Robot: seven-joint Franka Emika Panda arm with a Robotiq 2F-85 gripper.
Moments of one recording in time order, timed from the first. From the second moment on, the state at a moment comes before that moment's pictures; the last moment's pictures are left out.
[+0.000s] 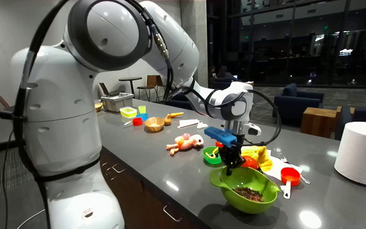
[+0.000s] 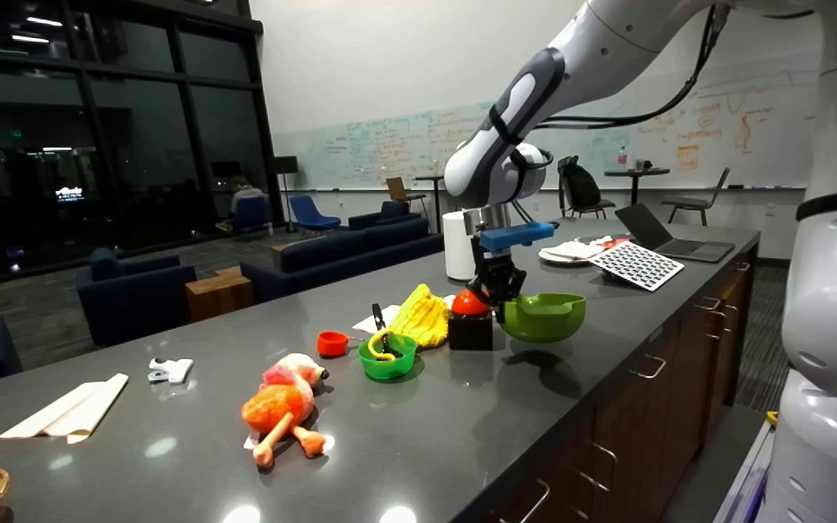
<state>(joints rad) -0.07 0.05 -0.09 -2.24 -0.01 2.11 0.16</state>
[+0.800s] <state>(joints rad) -0.02 -0.12 -0.01 -2.27 -0.07 2.09 0.20</state>
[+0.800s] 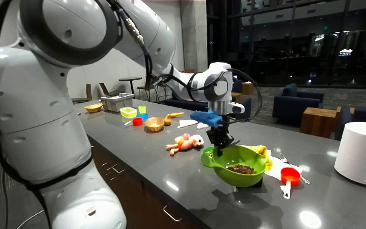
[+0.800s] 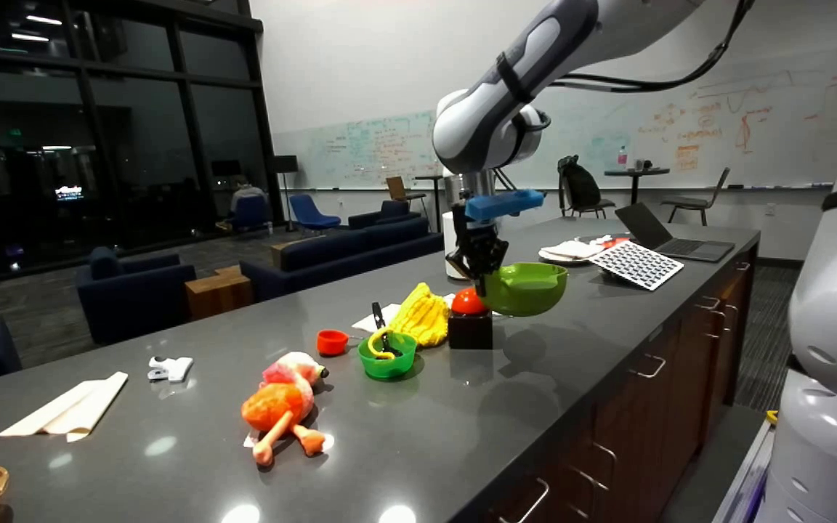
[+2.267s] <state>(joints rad) 0.24 -0.13 0.20 -2.29 0.10 1.97 -0.24</state>
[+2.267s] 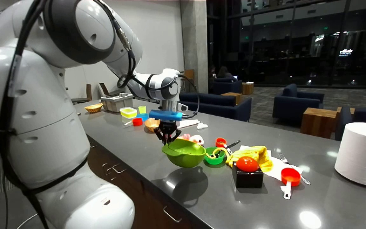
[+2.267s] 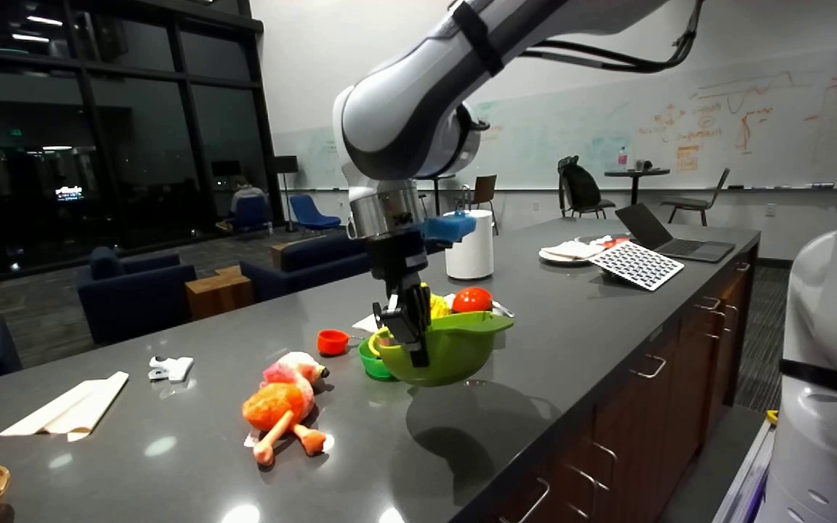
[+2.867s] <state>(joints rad) 0.26 -0.05 0.23 -2.27 0.11 1.97 -0.46</state>
